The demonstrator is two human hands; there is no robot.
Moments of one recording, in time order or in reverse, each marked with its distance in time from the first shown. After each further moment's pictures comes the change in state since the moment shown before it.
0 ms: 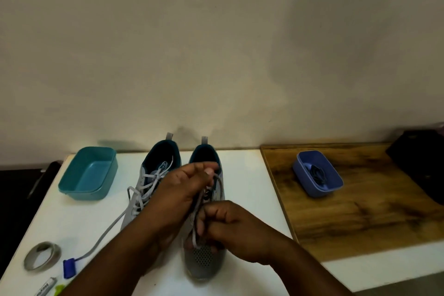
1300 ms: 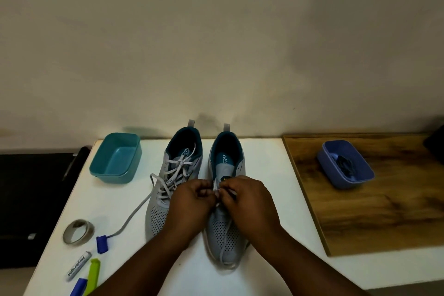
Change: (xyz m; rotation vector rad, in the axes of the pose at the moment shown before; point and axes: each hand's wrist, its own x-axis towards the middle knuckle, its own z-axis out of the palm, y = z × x) left_hand 0.006 -0.082 -0.043 0.438 0.276 -0.090; right_hand 0.052 0.059 0.016 -0.697 0.628 -0.148
